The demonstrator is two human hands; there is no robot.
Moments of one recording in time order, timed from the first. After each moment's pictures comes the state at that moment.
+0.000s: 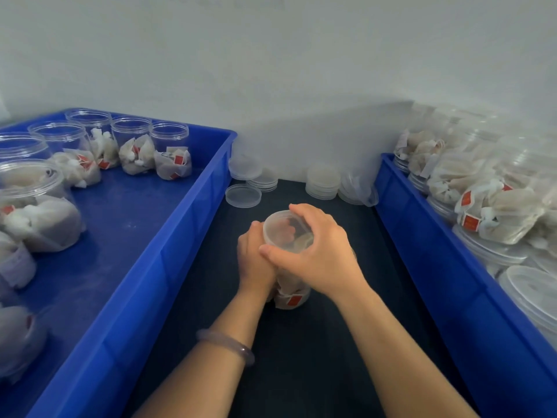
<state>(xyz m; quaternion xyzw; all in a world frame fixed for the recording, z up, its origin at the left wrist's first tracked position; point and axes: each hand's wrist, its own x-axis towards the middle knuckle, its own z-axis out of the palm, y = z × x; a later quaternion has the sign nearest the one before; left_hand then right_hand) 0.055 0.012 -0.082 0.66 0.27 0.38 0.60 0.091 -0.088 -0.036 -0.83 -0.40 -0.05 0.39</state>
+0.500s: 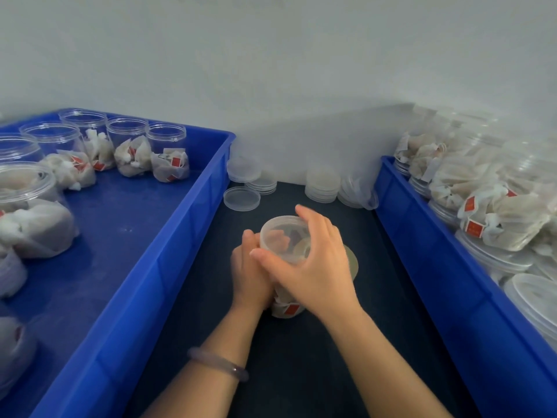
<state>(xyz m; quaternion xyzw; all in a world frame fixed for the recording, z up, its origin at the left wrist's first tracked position) 0.046 0.015 -0.090 0.68 0.28 0.37 0.57 0.076 -0.080 -0.048 -0.81 -0.37 -0.09 0.44</state>
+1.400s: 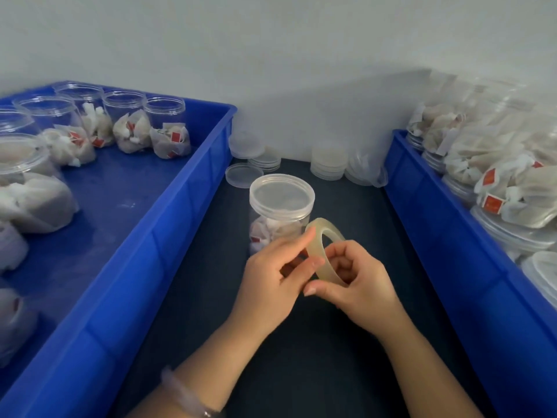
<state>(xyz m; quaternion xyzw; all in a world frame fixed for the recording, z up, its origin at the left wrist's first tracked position) 0.007 -0.020 -0.092 0.79 0.04 0.36 0.50 0.090 -0.147 -0.079 -0.75 -0.36 0.12 0.54</state>
